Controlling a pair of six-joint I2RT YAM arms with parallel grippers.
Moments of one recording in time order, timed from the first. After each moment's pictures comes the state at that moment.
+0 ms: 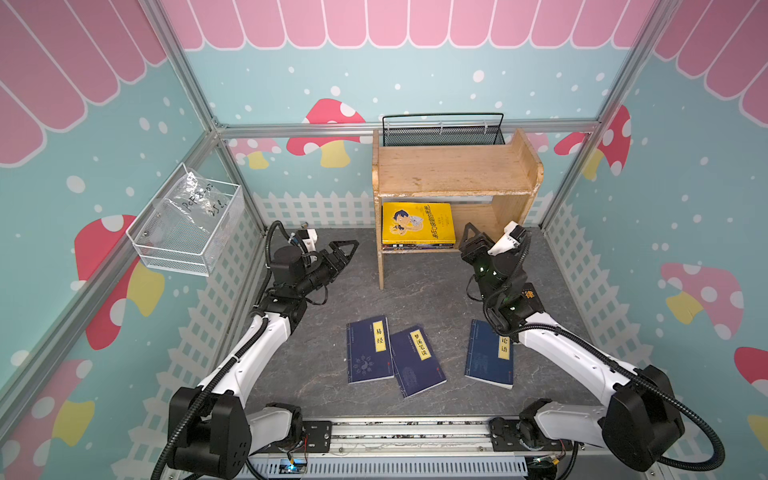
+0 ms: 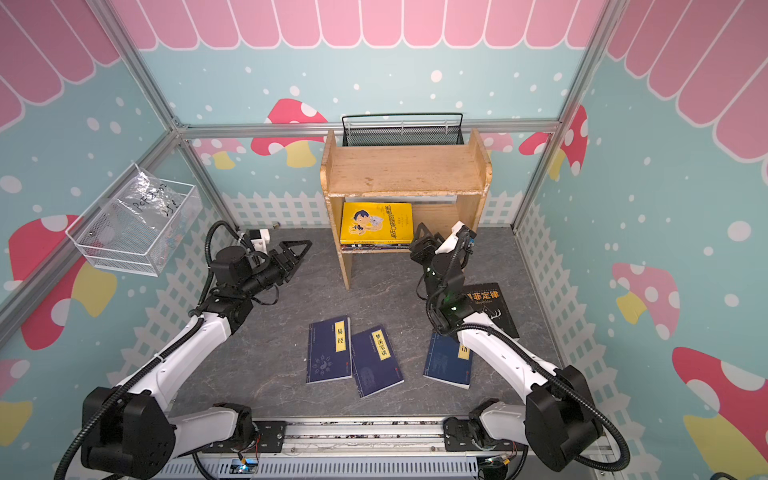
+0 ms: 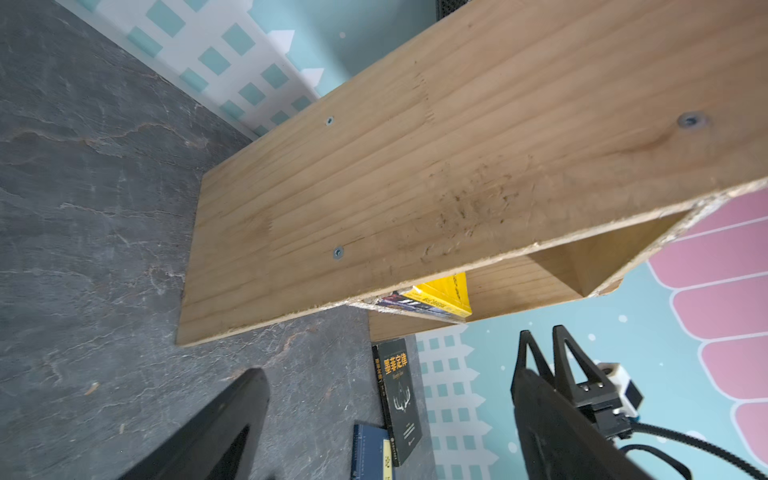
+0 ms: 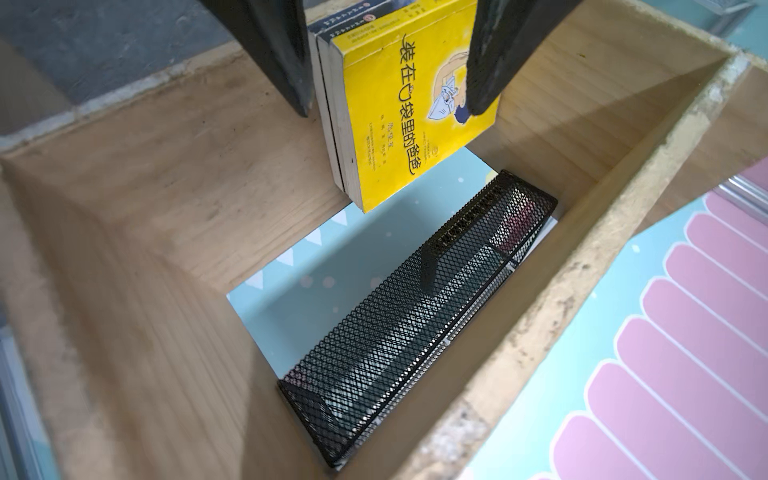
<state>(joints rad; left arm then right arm) -0.13 1.22 0.87 0.14 0.52 -0.97 0.51 1.26 0.88 0.46 0.43 0.65</state>
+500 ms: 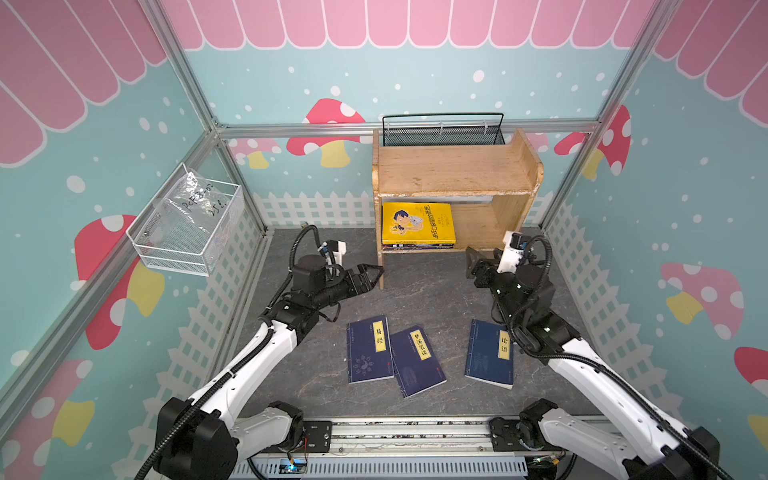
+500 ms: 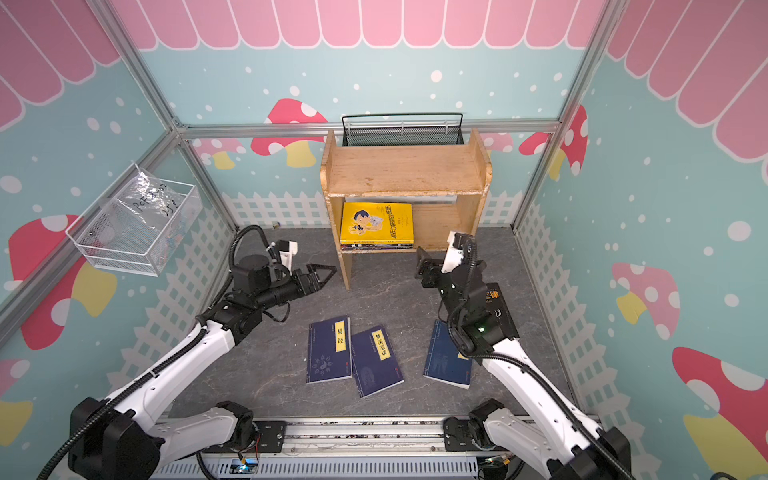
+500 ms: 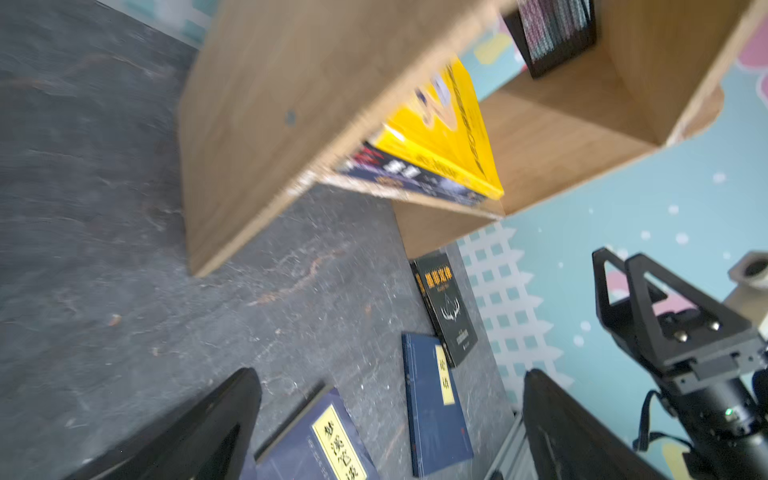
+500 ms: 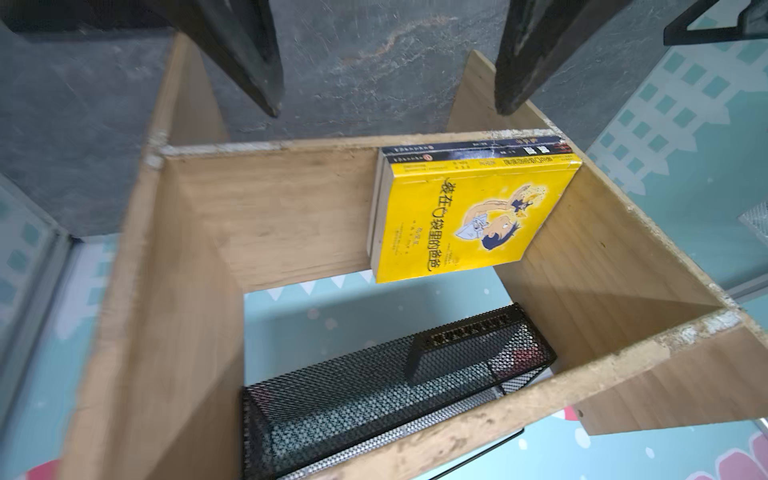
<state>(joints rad) -0.40 1.16 0.87 -0.09 0.42 -0.70 0.47 0.93 0.83 0.00 0.29 0.36</state>
